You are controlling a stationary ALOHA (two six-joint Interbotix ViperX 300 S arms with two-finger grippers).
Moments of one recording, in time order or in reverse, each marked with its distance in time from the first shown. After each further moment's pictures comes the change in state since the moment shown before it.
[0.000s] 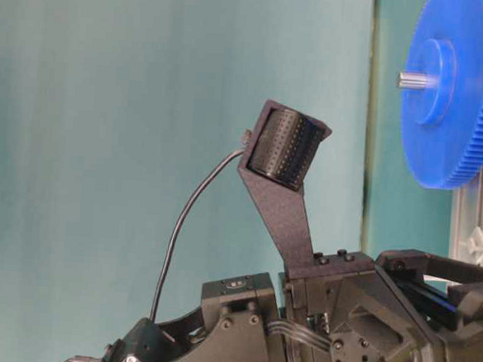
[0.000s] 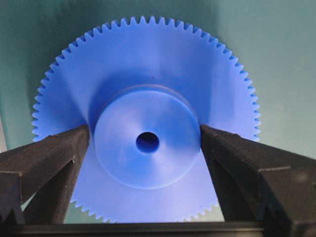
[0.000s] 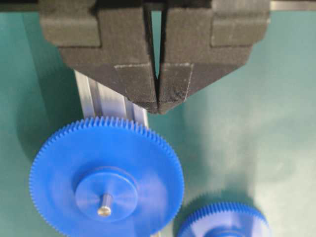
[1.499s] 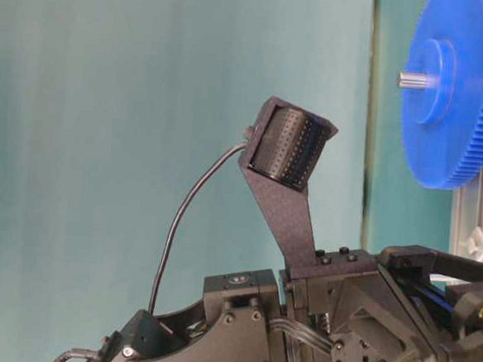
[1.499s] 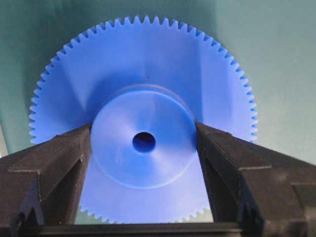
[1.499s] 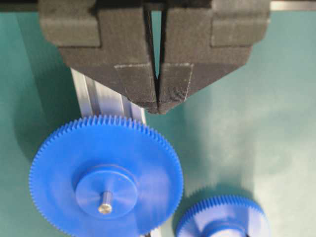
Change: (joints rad) left arm -0.005 0.012 -0.021 0.000 0.060 0.055; right arm 0.000 -0.014 0.008 0.000 -0.011 0.031
